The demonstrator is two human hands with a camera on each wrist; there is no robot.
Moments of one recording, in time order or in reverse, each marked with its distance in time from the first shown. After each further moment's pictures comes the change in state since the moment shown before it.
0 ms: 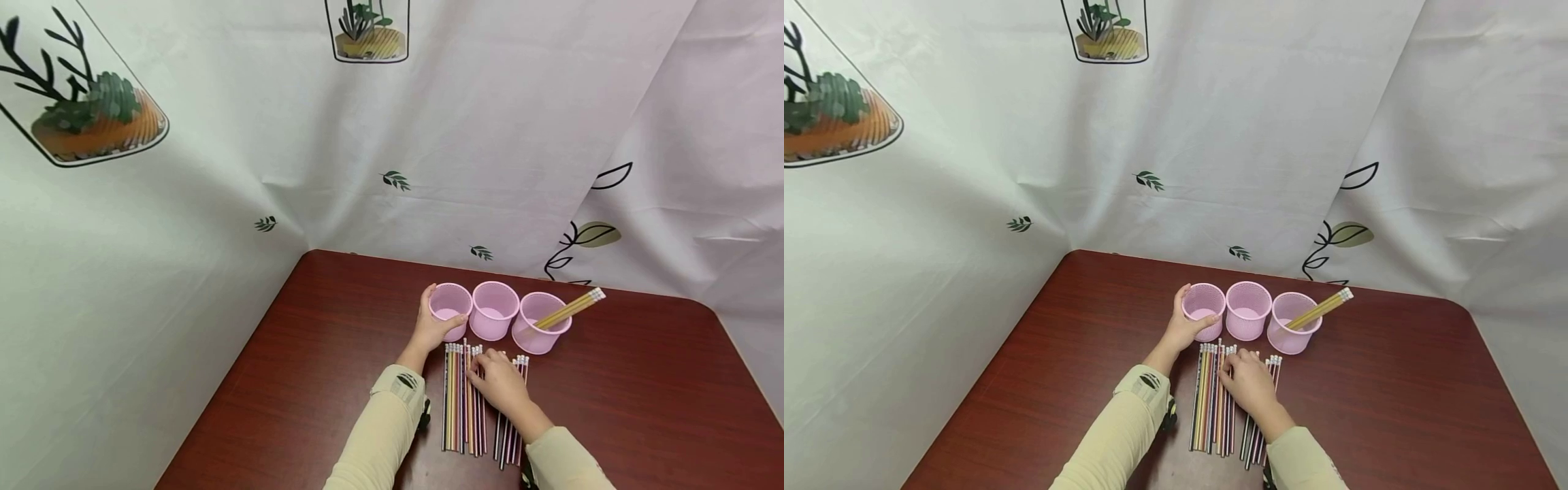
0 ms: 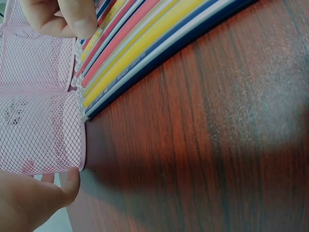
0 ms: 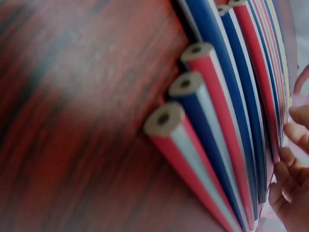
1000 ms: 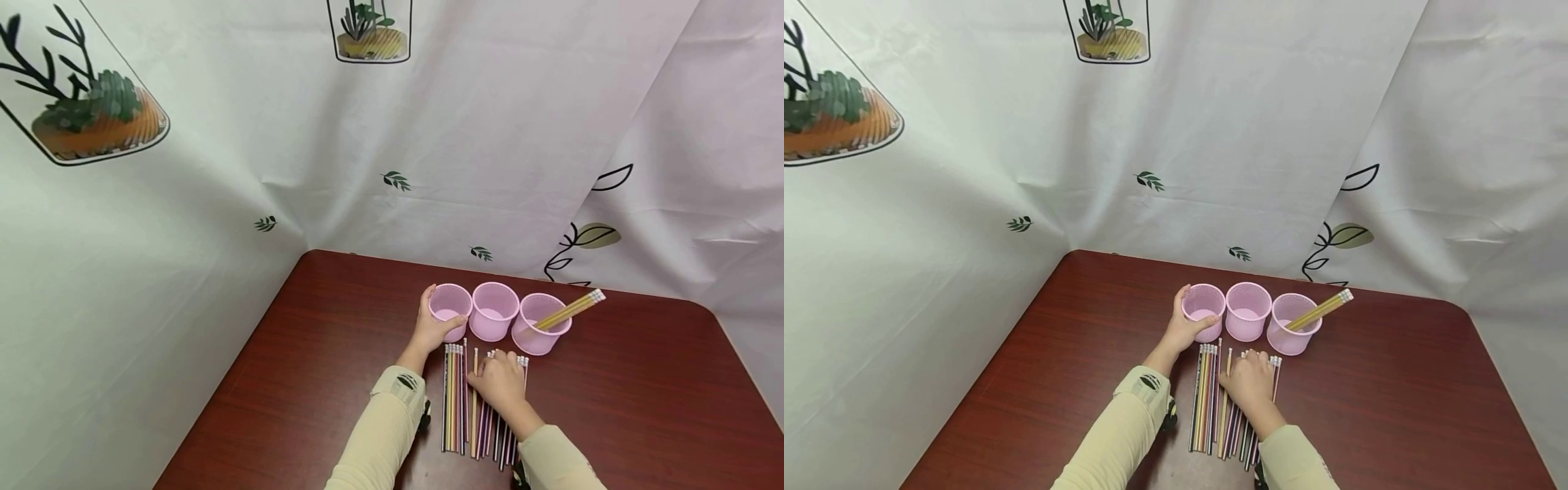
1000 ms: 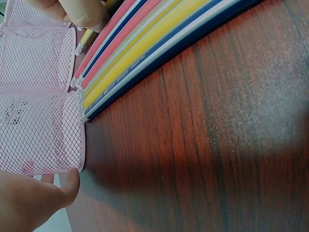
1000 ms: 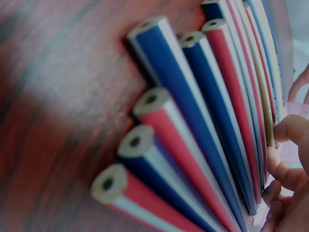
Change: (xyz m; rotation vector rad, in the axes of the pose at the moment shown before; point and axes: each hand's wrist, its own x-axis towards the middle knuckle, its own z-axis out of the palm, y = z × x) left_hand -0.001 0.001 -0.001 -0.018 0.010 -0.002; right_hand 0.003 -0.009 -0.003 -0.085 -0.089 0.263
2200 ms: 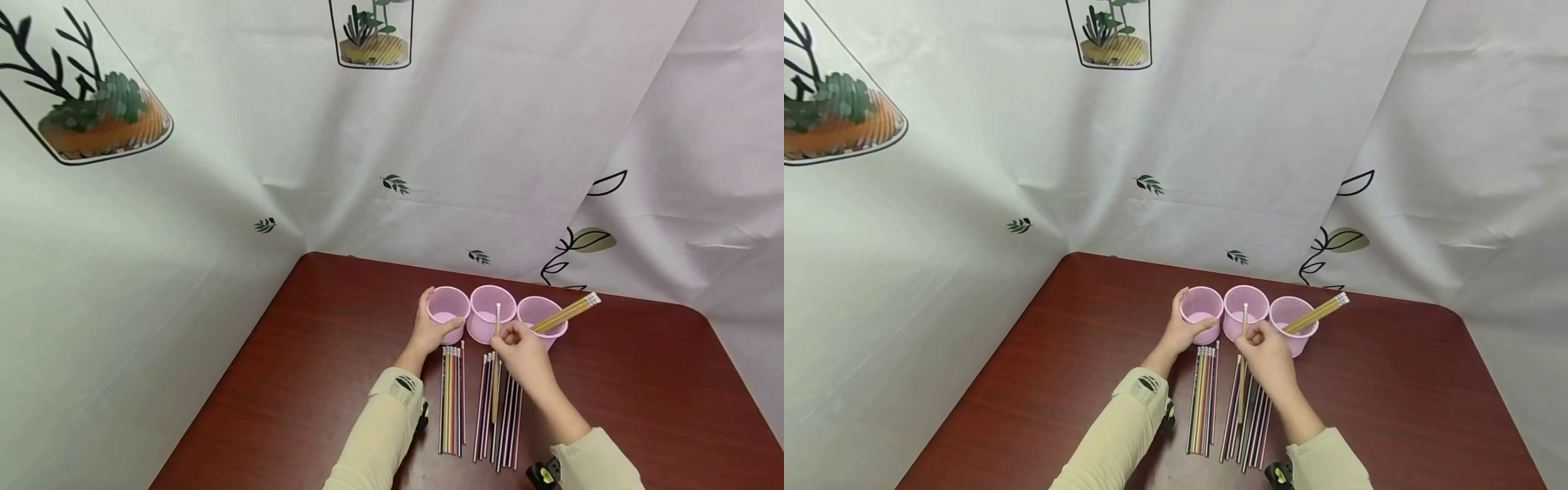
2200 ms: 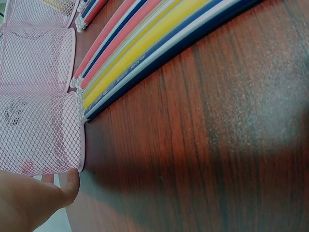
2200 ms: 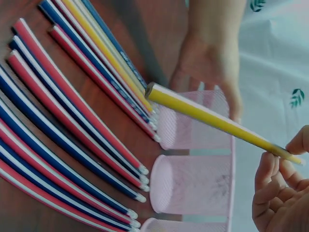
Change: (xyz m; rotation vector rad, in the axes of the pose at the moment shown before) left_hand -0.002 0.001 0.000 -0.006 0.008 -0.012; right_hand 0.009 -0.013 -0.098 0.559 0.146 0.140
